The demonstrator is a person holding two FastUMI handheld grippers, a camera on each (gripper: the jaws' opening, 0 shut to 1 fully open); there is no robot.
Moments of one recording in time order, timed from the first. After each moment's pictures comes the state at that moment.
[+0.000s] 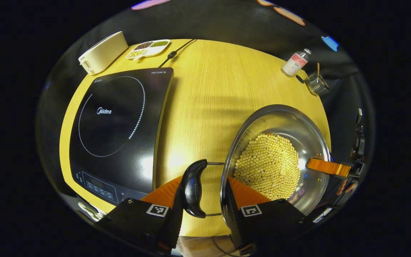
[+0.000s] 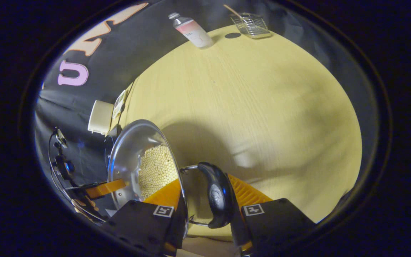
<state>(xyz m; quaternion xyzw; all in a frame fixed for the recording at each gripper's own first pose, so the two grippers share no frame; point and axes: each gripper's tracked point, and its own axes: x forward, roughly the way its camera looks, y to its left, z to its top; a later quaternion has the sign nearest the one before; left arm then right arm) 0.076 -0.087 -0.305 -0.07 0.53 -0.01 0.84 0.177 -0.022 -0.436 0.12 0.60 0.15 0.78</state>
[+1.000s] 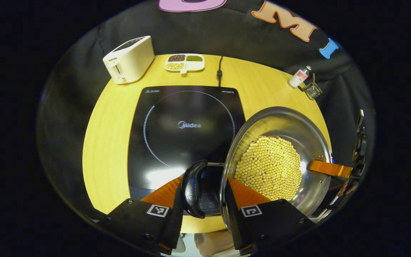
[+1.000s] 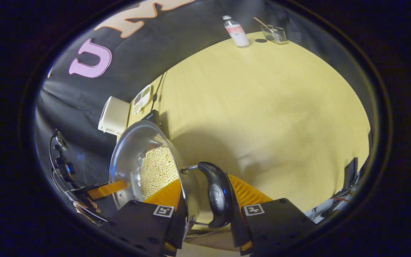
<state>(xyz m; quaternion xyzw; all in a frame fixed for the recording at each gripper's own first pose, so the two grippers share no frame) 0.058 0.125 -0.262 -0.04 0.49 -0.05 0.87 0.068 0.179 -0.396 0.15 0.55 0.10 0.81</state>
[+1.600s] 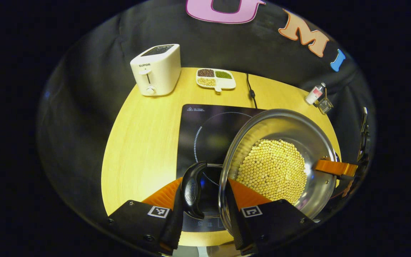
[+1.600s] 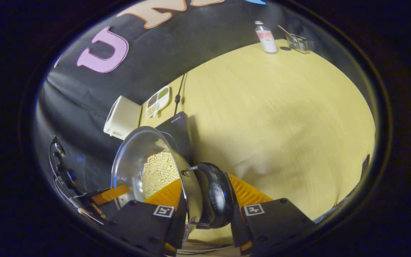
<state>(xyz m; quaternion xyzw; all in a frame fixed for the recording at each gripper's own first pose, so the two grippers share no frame) 0.098 0.221 -0.259 -0.05 0.42 -0.02 0.90 0.094 0.289 -0.401 0.15 0.51 0.12 0.84</state>
